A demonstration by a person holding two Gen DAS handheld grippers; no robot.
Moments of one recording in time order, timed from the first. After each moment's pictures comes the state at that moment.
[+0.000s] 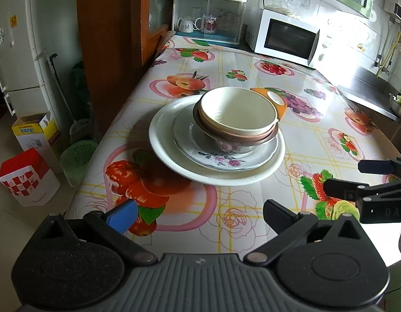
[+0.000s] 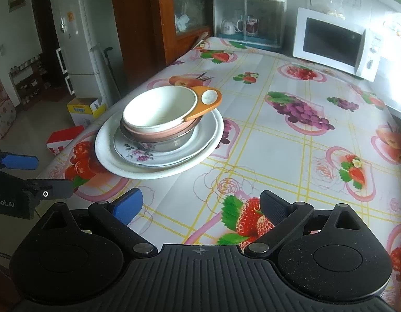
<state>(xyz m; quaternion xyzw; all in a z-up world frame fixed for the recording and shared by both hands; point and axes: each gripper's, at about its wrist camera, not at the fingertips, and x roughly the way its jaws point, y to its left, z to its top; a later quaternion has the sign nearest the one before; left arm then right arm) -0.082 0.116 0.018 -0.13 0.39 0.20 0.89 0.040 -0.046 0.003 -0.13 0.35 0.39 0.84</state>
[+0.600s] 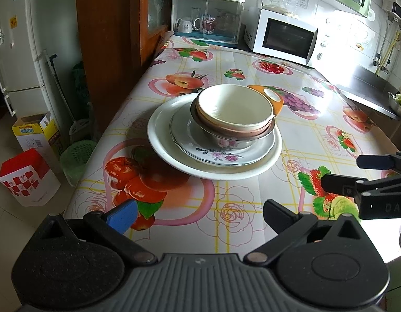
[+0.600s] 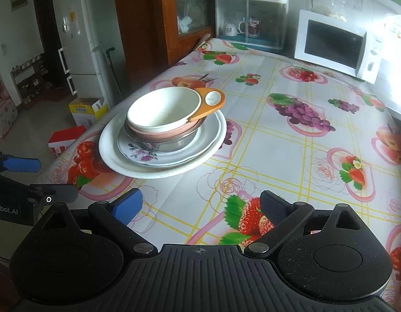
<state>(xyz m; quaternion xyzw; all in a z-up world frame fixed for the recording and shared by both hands) -0.087 0.111 0.017 -0.13 0.39 0.20 0.89 0.036 -0.045 0.005 -0.13 0.35 0.39 0.84</state>
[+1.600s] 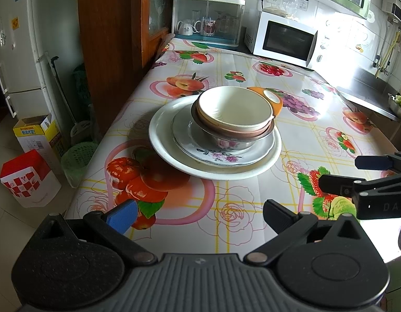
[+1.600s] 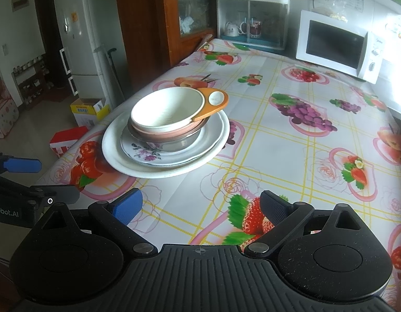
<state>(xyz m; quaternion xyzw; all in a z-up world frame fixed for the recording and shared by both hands) -0.091 0.110 0.019 -0.13 0.38 0.20 0.89 0.032 -0.043 0.006 -0.13 0.35 0.39 0.84</state>
